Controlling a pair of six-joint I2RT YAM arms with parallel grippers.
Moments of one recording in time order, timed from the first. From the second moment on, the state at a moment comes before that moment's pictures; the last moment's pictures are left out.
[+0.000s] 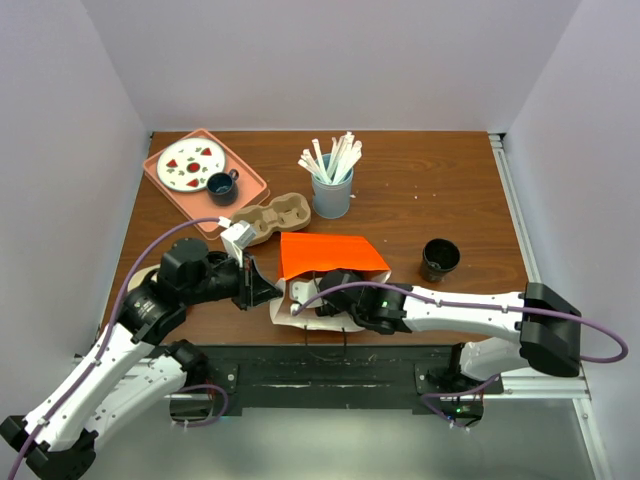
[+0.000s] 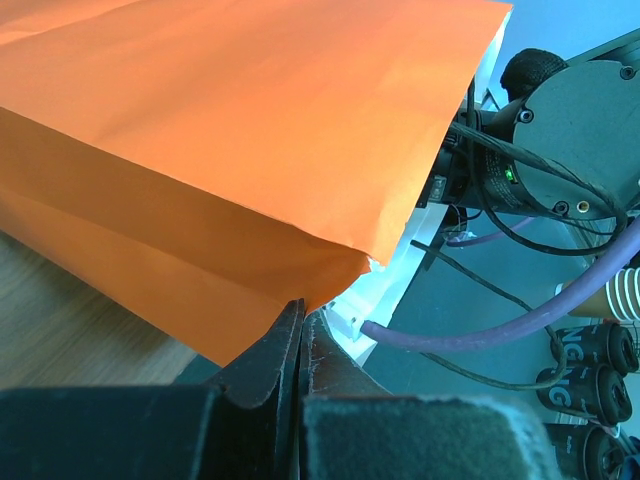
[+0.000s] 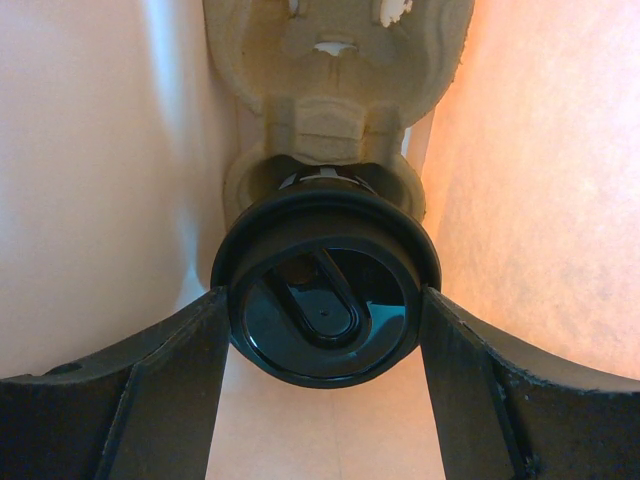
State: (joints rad) left arm -0.62 0.63 0.78 -0.59 0.48 -0.47; right arm 1.22 1.35 0.82 -0.26 0.56 -0.72
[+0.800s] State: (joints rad) left arm -0.62 0.66 0.78 -0.60 0.47 -0.47; right arm 1.19 1.40 0.87 -0.28 0.54 -0.69
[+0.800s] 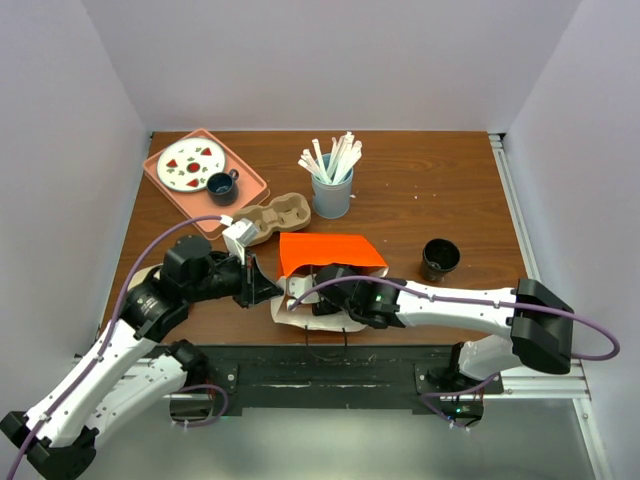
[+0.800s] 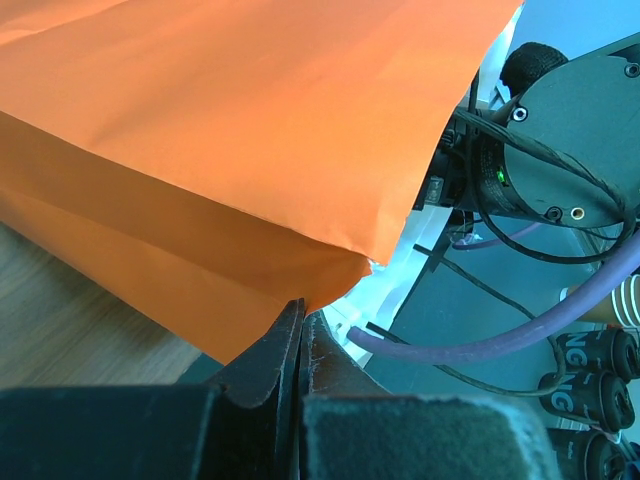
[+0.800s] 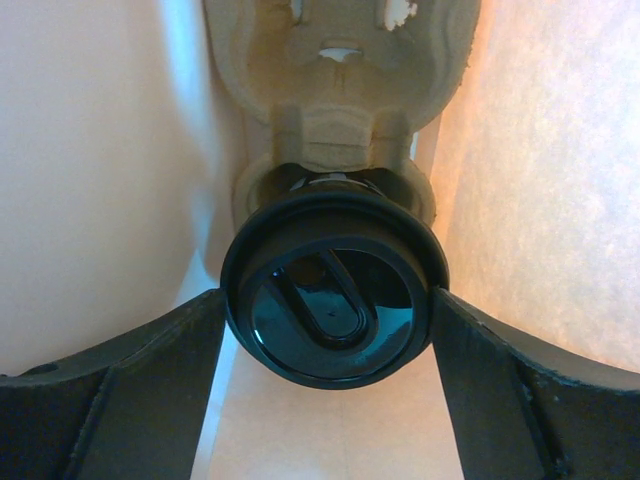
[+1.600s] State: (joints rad) left arm -0.62 0.75 0.94 -0.68 0.41 -0.51; right arm 1.19 1.38 1.02 -0.52 0.43 -0.65
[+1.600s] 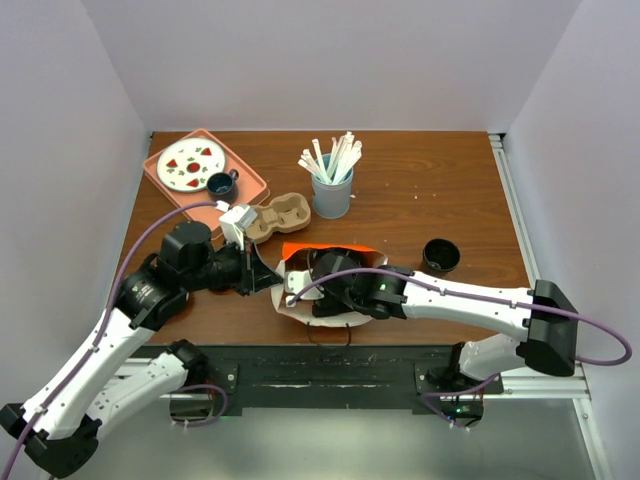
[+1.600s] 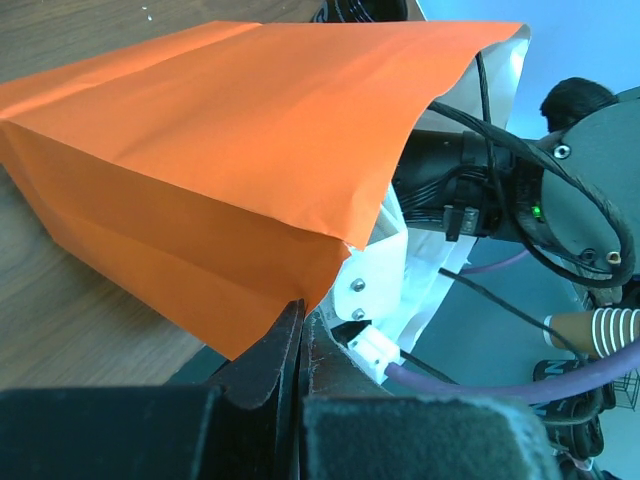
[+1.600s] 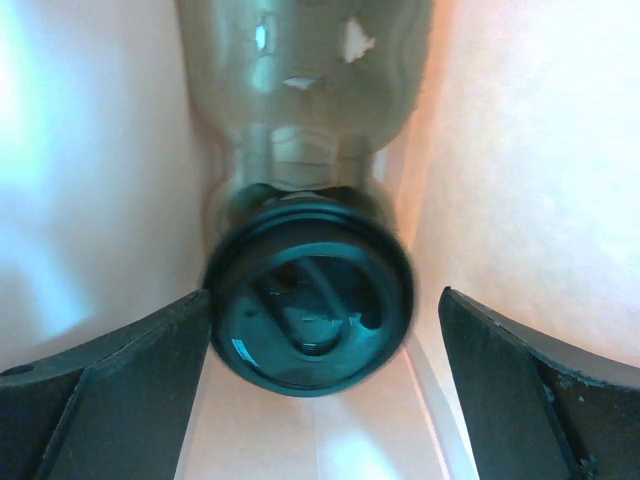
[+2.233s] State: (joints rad) left arm -0.62 0.76 0.96 -0.73 0.40 -0.56; right arm 1.18 1.37 1.13 -0.66 0.33 -0.59
